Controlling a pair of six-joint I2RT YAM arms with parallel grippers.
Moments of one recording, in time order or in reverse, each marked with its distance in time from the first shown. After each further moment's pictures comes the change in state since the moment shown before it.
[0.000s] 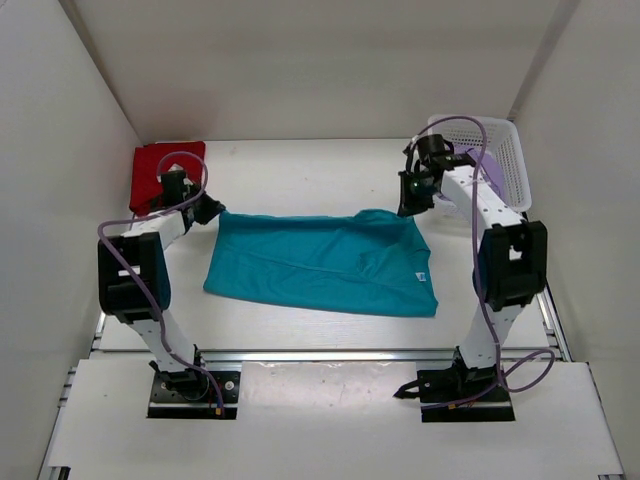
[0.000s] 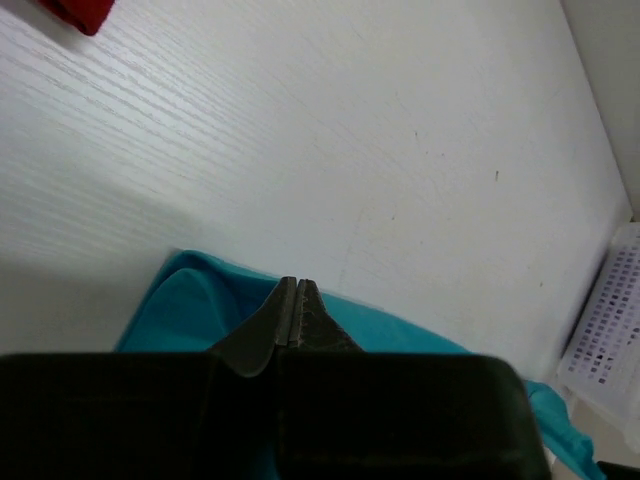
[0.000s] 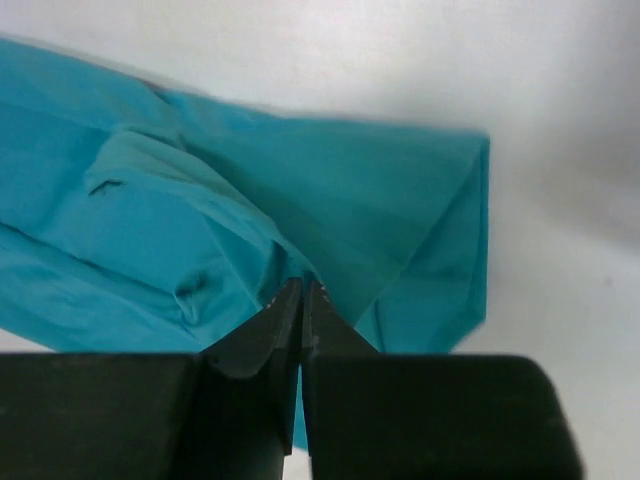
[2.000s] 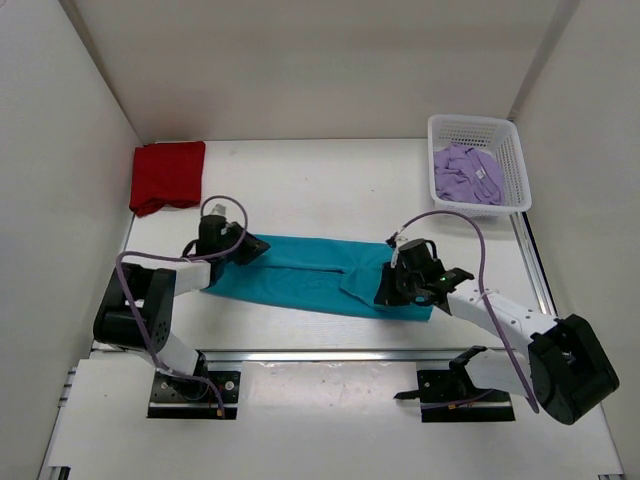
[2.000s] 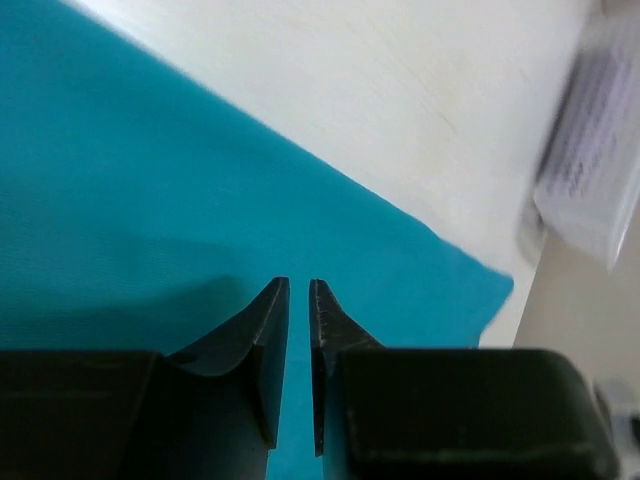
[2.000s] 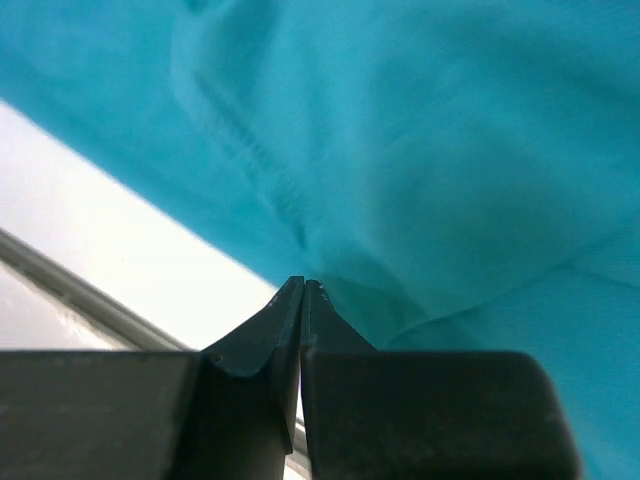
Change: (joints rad) left arm -0.237 -0.215 -0.505 0.346 0.087 -0.192; right arm 0.367 -0.707 -1.080 0.545 -0.023 0.317
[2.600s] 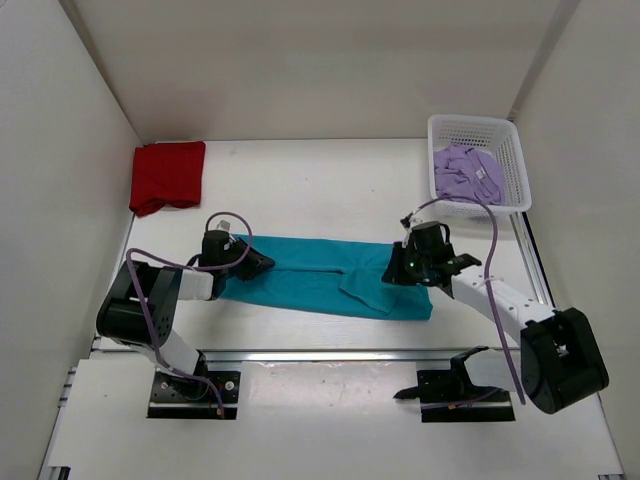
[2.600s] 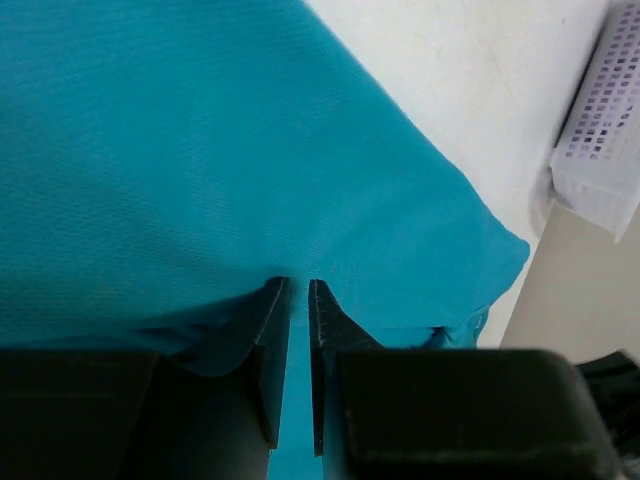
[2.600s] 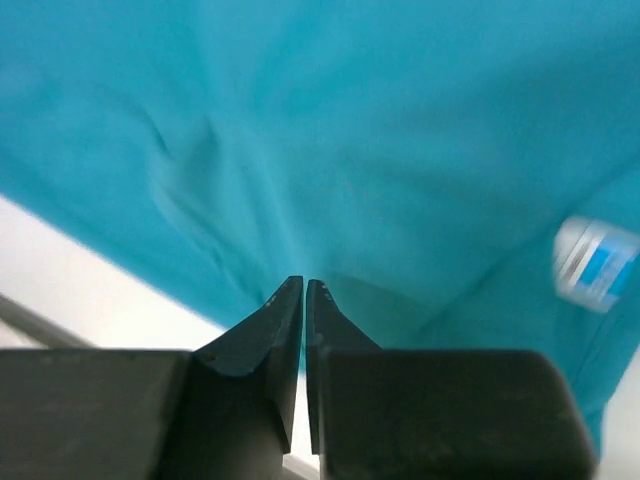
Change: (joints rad) left arm -0.055 0.038 -0.111 0.125 0.034 -0.054; right arm -0.140 0.041 0.058 -0.011 -0.008 -0.020
